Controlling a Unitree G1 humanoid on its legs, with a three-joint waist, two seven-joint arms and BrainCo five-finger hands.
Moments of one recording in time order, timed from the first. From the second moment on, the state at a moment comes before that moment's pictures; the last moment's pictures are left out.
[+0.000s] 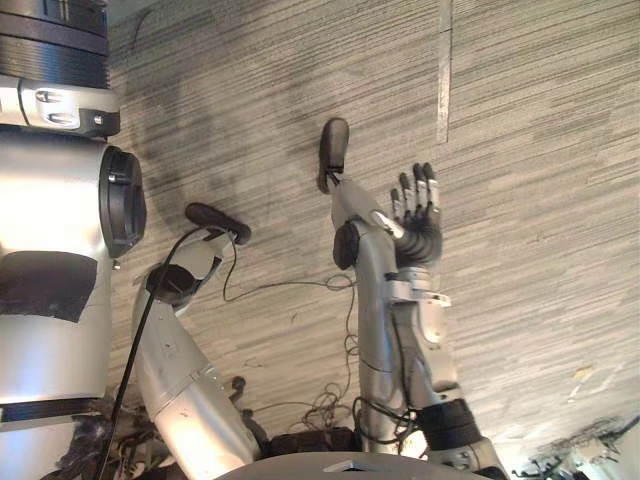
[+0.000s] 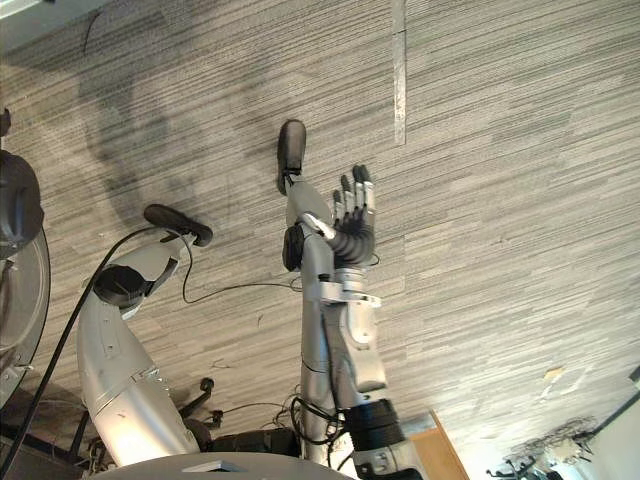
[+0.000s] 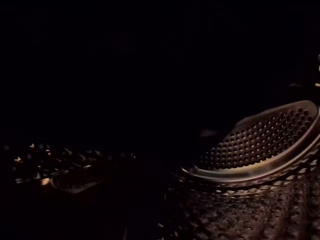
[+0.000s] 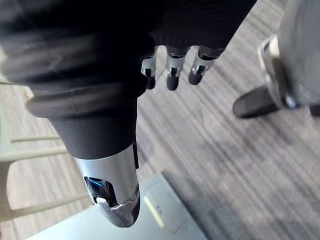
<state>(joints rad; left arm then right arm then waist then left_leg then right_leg) -1.77 0.49 -0.17 0.53 -0.85 -0.26 0.59 -0.03 -0.10 0.12 -0.12 0.49 -0.34 -0.16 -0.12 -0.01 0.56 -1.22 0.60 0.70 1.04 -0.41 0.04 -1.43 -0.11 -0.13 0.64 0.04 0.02</state>
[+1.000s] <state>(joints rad) -1.69 0.62 -0.25 0.77 0.31 0.03 0.11 0.08 -0.09 0.07 -0.03 0.62 -0.32 0.04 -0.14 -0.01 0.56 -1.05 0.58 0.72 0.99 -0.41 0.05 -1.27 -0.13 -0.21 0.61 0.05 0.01</state>
